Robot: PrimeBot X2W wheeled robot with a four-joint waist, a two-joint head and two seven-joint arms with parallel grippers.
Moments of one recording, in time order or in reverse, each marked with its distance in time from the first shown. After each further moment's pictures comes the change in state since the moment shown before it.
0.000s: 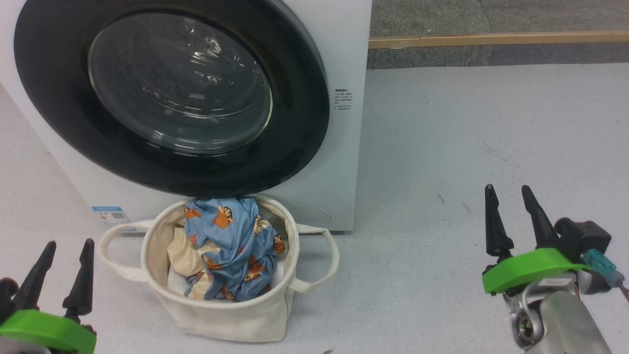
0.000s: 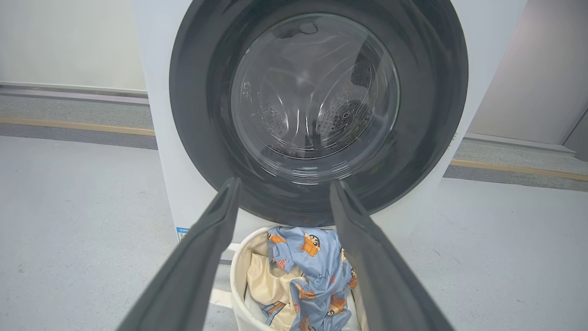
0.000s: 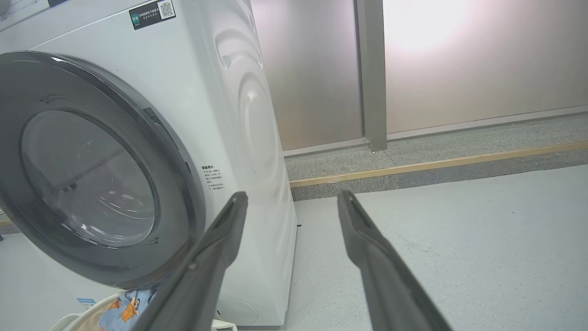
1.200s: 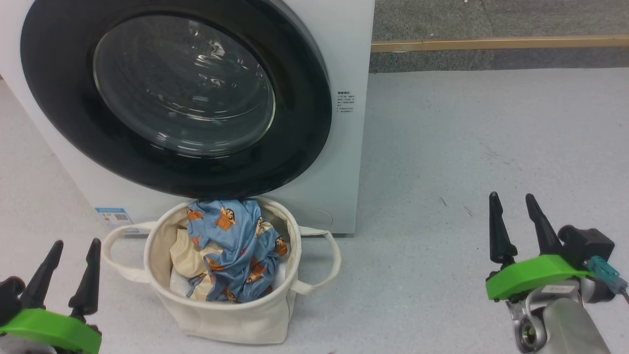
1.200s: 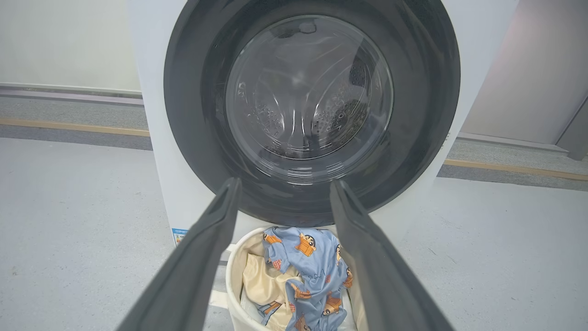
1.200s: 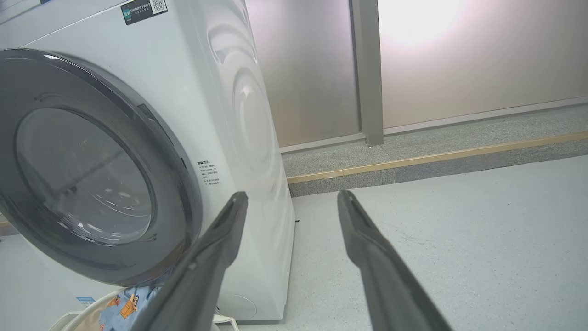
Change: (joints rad) left arm -0.011 0.002 -0.027 0.002 -0.010 -0.001 0.000; right arm 0.020 0.001 -0.017 0.006 0.006 0.000 0.000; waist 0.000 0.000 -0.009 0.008
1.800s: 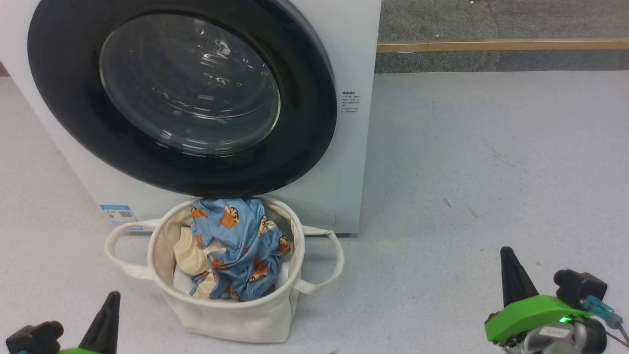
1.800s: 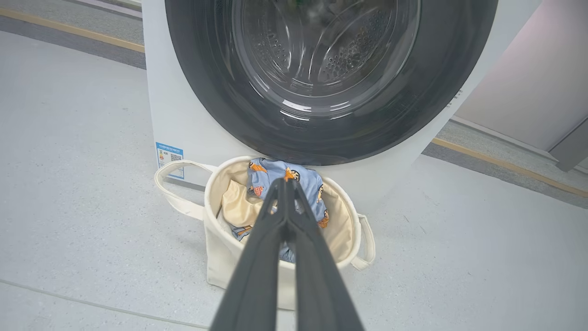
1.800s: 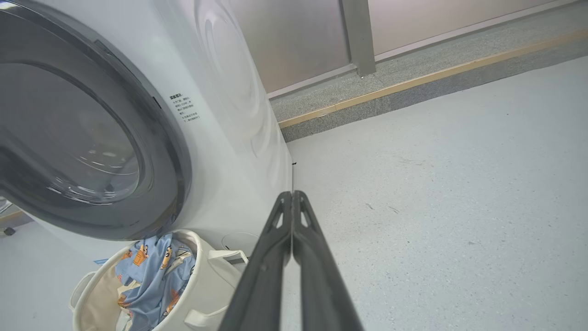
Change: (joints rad) left arm 0.099 -0.108 -0.027 0.063 -0.068 0.002 0.029; right arm 0.101 0.012 -0.003 0.084 0.102 0.000 0.036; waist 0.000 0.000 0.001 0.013
